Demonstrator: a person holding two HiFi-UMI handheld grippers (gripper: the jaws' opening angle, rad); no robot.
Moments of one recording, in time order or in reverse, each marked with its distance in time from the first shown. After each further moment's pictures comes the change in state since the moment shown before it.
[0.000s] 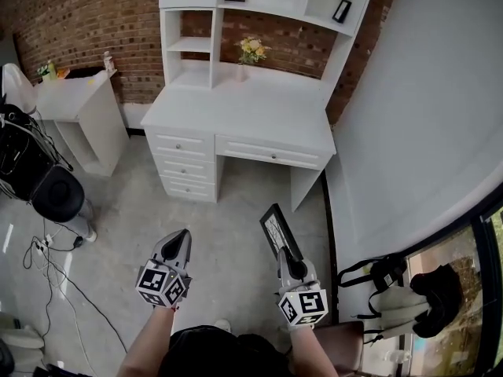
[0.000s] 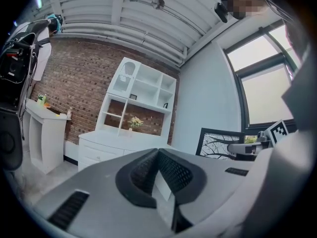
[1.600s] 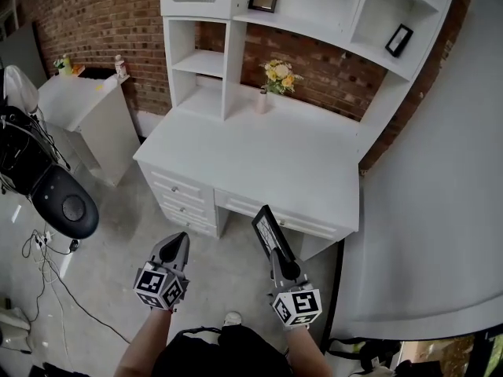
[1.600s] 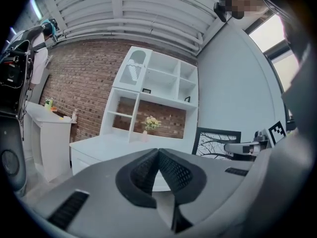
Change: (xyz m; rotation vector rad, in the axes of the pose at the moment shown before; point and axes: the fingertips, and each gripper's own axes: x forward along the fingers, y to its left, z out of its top) left arm 0.255 0.099 0.032 0.002 -0.005 0.203; right arm 0.300 -0.136 0.011 0.021 0.041 0.246
